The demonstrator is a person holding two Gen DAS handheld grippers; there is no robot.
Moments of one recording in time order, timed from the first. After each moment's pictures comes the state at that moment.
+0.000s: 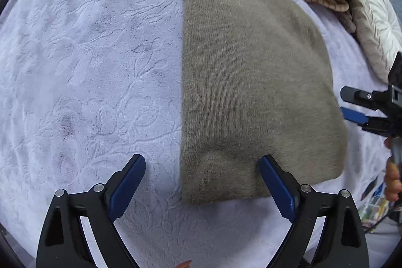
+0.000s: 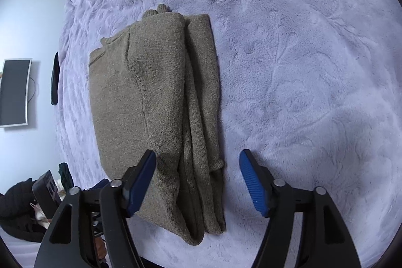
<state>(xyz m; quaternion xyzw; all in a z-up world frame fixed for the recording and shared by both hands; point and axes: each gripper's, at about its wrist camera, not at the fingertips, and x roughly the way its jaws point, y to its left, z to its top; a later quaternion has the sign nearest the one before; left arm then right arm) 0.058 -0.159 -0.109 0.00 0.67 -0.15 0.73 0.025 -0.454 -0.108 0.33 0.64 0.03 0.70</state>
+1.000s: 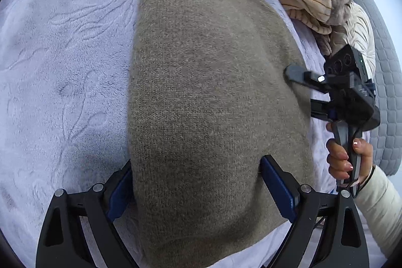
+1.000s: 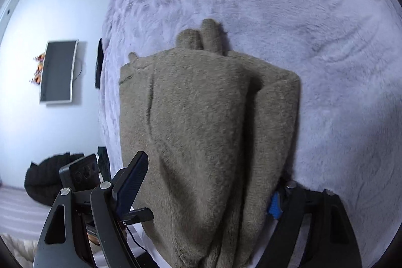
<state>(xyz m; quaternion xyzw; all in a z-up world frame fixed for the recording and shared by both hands) 0.120 -0.168 -0.149 -0.13 0.69 -0.26 0.66 0.130 -0.443 -0.165 0.39 0.61 0.20 0.66</state>
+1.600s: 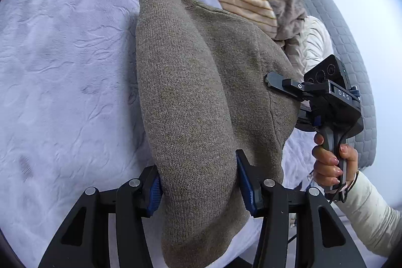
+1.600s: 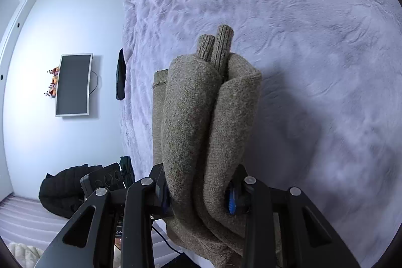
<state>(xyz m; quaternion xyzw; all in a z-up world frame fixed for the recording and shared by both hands) 0.084 -0.109 -0.078 -0.18 0.63 -0.32 0.68 0.106 -0.401 -0.092 0.43 0.57 0.21 0.67</state>
